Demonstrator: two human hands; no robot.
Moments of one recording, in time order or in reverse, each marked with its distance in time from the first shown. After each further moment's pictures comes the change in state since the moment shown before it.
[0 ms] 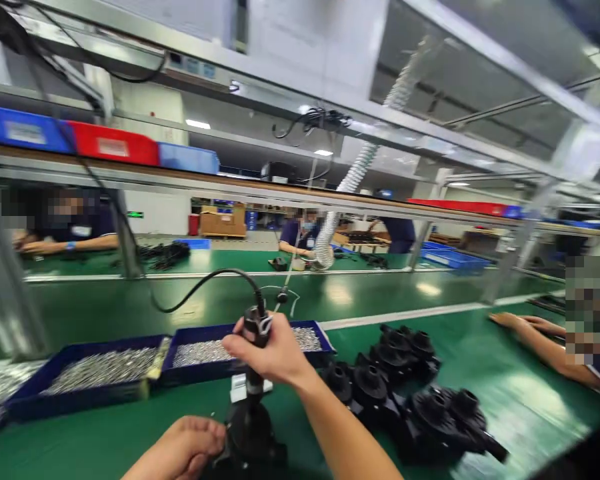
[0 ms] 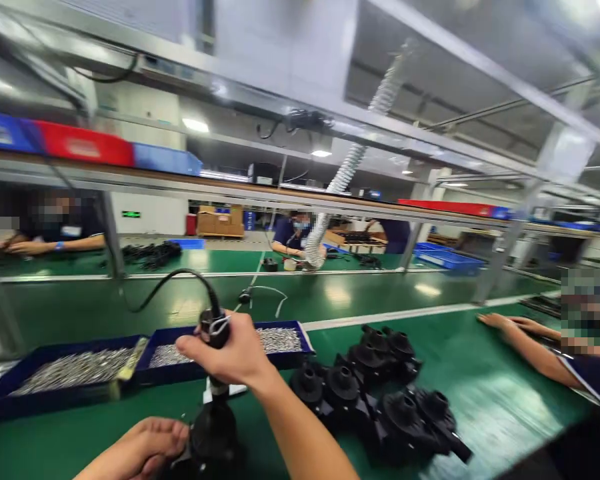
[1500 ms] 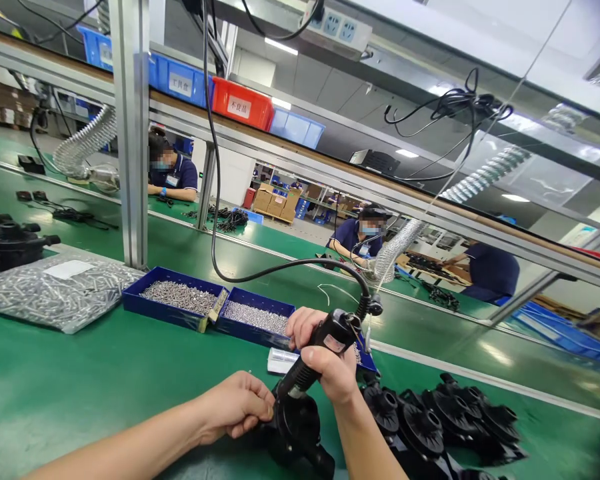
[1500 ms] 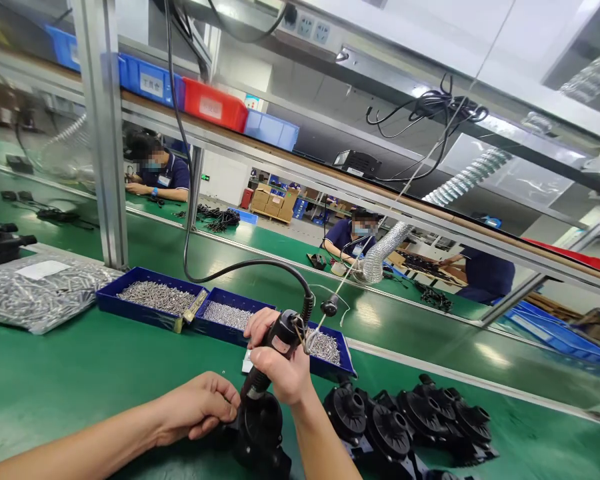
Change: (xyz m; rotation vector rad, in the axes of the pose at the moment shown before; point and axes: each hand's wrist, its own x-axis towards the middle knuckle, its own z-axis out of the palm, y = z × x) left_hand 0.010 -0.010 0.012 -0.156 -0.102 0.114; right_hand -0.013 0.007 0.021 0.383 -0.168 -0.167
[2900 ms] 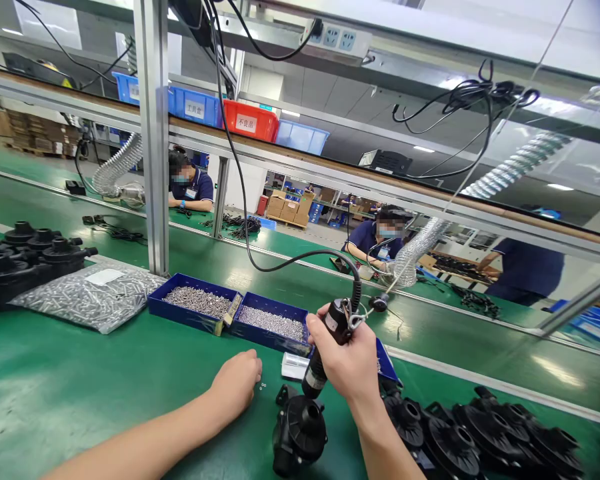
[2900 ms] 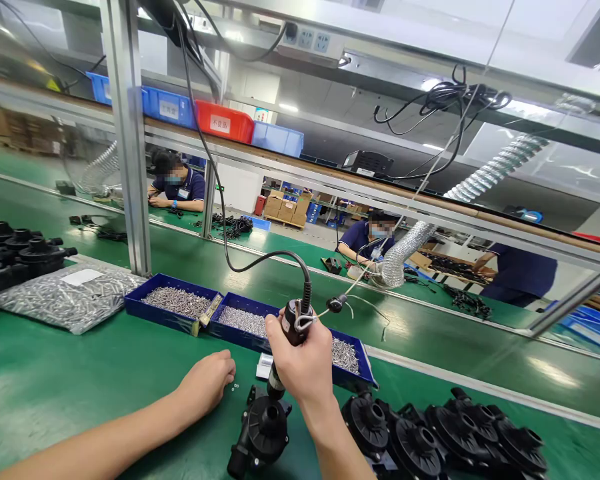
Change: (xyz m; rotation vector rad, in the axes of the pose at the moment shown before) left_hand 0.015 -0.002 -0.033 1.491 0.488 0.131; right_hand 0.001 -0.010 0.004 -0.581 0.397 0.247
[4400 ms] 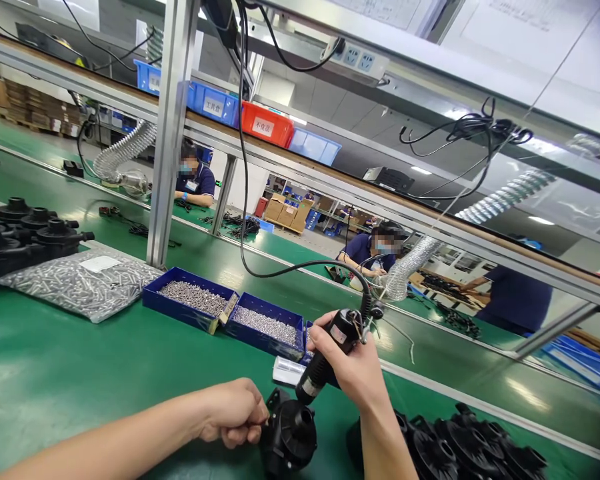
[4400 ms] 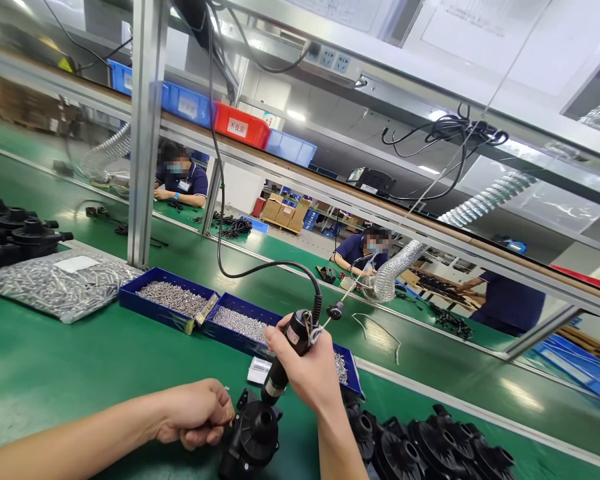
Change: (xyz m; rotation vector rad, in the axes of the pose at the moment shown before) left_hand -0.019 0.018 -0.012 -1.318 -0.677 -0.159; right_hand 0.009 -0.008 -0.021 0.018 -0.229 0.023
